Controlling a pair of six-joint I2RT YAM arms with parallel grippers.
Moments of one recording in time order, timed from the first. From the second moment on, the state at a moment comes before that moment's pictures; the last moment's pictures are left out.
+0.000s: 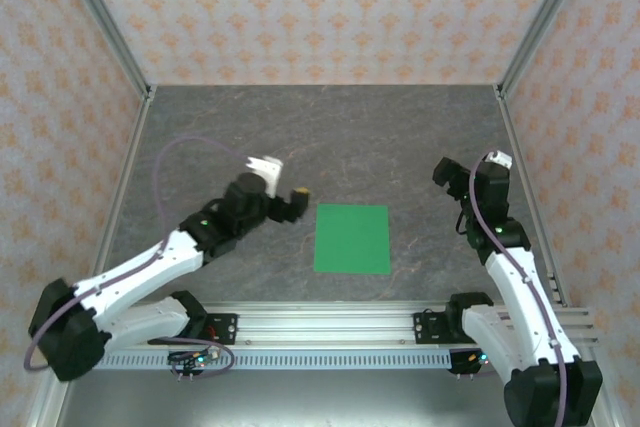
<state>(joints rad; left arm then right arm) -0.74 1.10 0.71 -0.21 -0.22 -0.31 0.06 0.79 0.66 -0.42 0.16 0.49</state>
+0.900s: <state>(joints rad) -0.99 2.07 1.46 -0.66 -0.08 -0.38 0.14 0.73 0.70 -0.70 0.12 0.57</state>
